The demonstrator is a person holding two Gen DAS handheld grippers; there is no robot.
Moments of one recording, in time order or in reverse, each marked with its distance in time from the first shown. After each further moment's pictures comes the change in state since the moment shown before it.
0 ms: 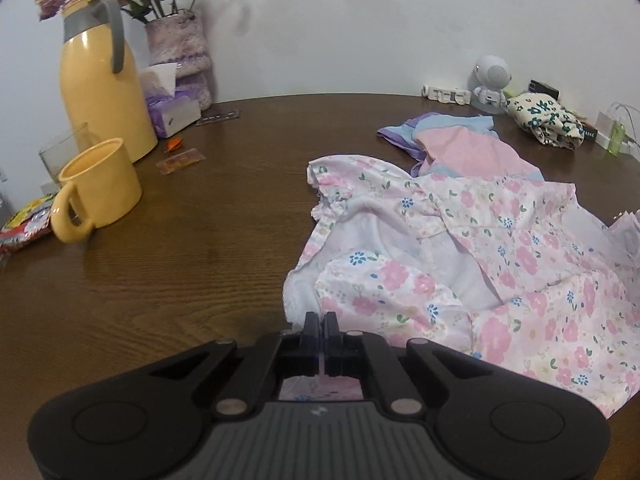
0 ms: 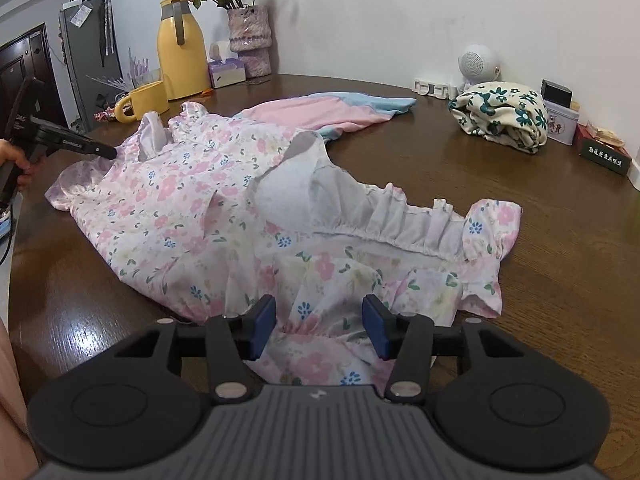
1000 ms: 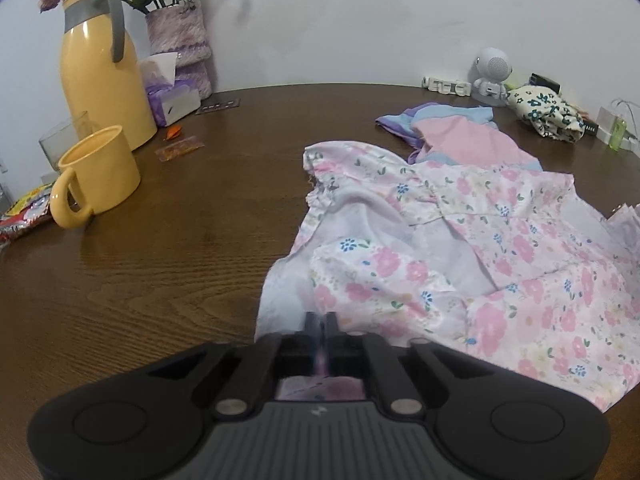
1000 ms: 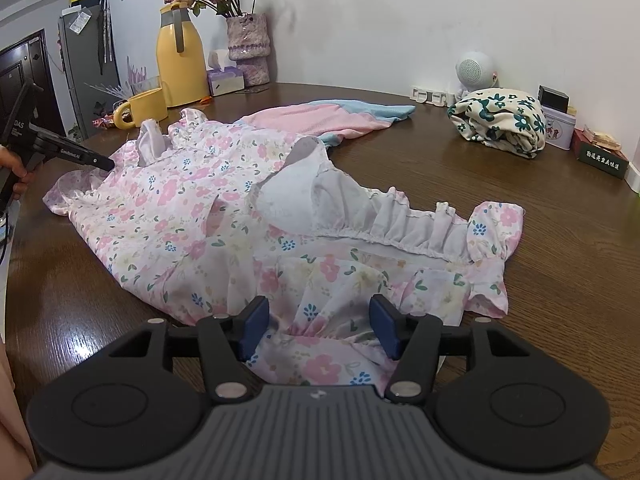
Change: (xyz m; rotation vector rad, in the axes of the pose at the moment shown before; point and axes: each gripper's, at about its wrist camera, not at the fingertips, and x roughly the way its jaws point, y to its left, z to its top) left arm 0.001 -0.006 -0.004 0.014 0.021 0.021; right arm 0.002 0.003 -0.003 -0.003 -0.032 -0.010
